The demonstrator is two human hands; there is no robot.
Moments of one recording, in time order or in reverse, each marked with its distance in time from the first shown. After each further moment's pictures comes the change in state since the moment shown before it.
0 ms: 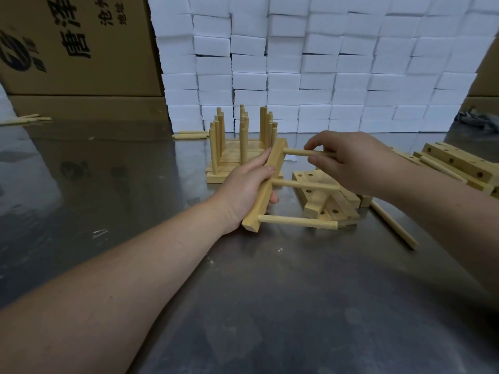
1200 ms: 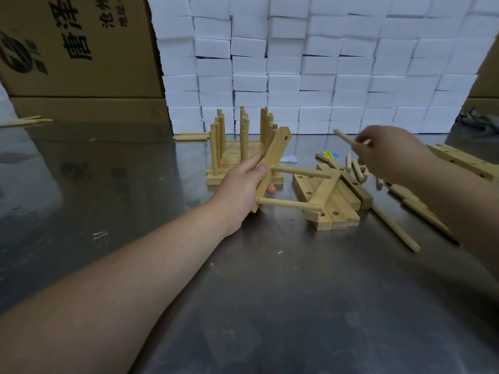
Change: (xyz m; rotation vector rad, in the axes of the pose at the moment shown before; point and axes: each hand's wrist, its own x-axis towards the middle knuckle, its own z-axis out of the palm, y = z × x) left_hand 0.001 -0.003 0.000 0.006 0.107 0.039; right_hand 0.008 0.047 -0.008 -0.024 -0.002 0.469
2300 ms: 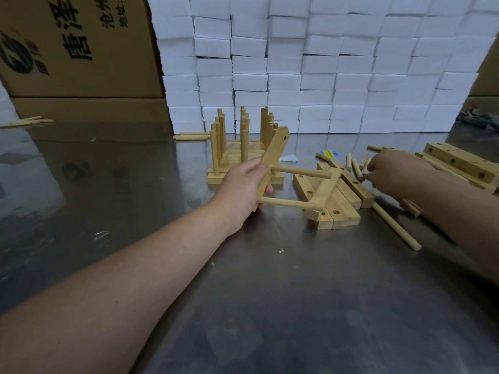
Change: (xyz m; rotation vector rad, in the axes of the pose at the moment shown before) left_hand -0.001 0.000 0.002 0.040 0.045 0.009; right_hand 0.010 0.029 0.022 -0.425 -0.202 0.112
